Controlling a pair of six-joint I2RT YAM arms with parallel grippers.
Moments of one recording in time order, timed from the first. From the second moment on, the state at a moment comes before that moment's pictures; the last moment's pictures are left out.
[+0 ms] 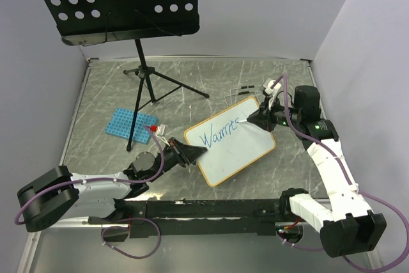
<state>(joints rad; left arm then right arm) -1.00 1.13 0.19 1.06 -0.08 -1.04 0.12 0.98 0.99 -0.58 -0.81 -0.37</state>
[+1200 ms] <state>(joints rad) -1.00 1.12 0.18 1.07 -0.08 -1.04 0.11 0.97 1.01 -0.67 -0.87 -0.37</state>
